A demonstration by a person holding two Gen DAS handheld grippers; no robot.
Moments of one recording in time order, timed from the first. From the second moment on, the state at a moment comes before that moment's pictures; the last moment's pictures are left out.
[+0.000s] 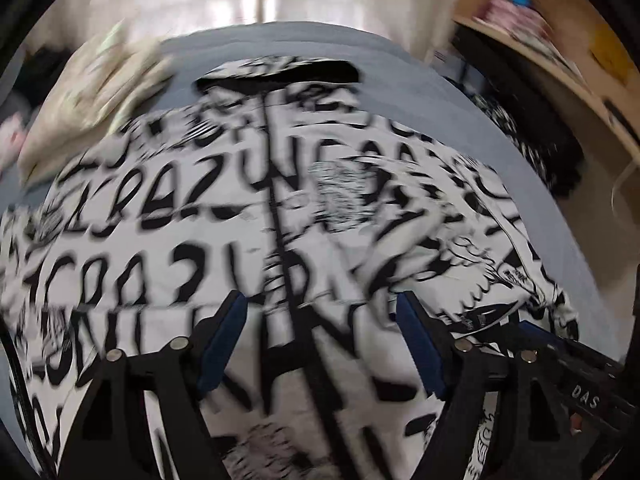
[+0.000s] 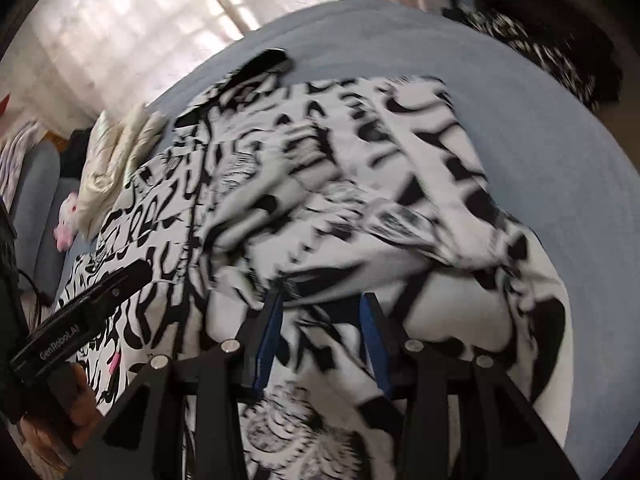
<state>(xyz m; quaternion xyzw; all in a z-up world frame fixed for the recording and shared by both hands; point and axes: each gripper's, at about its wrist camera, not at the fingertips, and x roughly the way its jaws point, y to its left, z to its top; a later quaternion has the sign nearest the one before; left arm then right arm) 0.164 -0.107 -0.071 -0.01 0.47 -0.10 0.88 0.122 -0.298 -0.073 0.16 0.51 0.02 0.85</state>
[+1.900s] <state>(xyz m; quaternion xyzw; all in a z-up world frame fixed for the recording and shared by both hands) 0.306 -0.021 -0.120 -0.06 0.53 -0.05 0.85 0.289 -0.436 -0.088 0.24 0.56 -0.02 0.79</state>
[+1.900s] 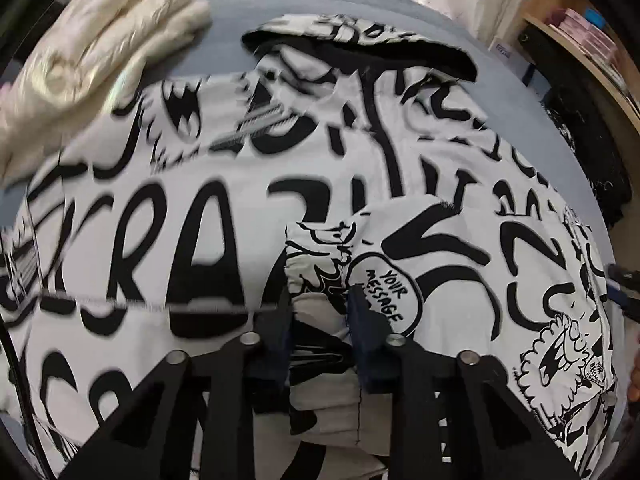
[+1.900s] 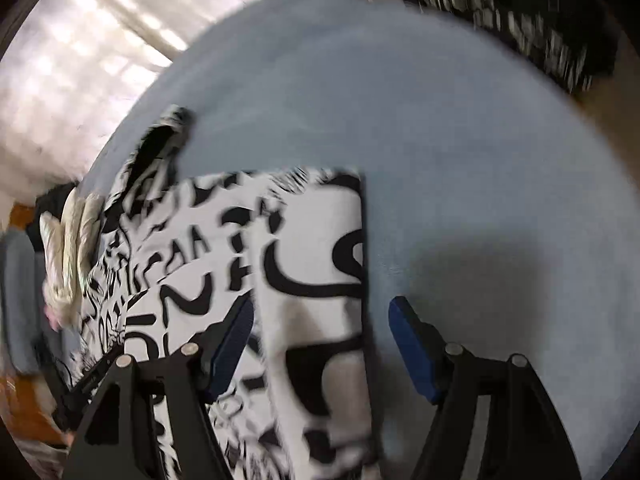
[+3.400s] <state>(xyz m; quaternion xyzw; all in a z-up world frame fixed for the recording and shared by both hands) 0.223 -0.011 -0.077 -0.01 0.48 -0.05 0.88 0.150 -0.353 -0.040 -0.01 0.59 -0.05 0.81</state>
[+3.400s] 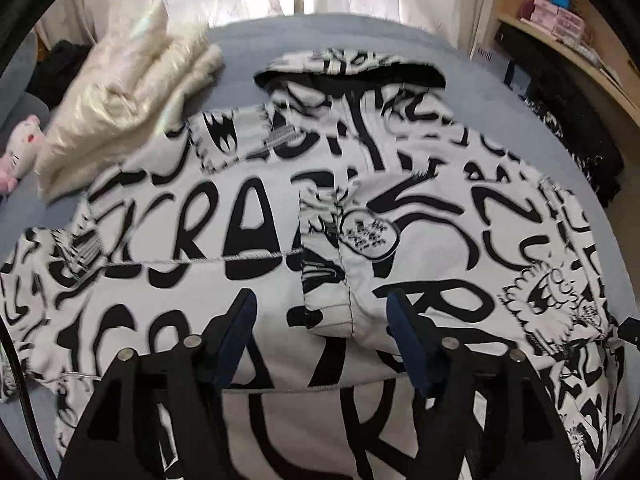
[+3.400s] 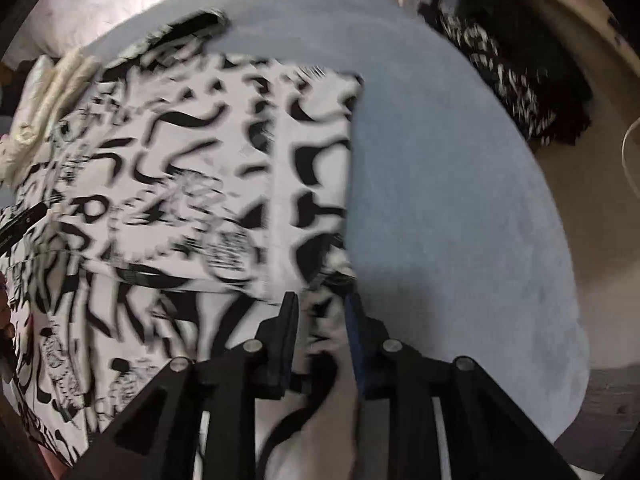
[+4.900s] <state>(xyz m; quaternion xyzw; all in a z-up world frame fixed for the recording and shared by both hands) 0.219 -0.105 -0.118 -0.01 0.51 -0.05 0.86 0.157 -0.337 -0.112 0.07 0.47 -0.09 0.87</state>
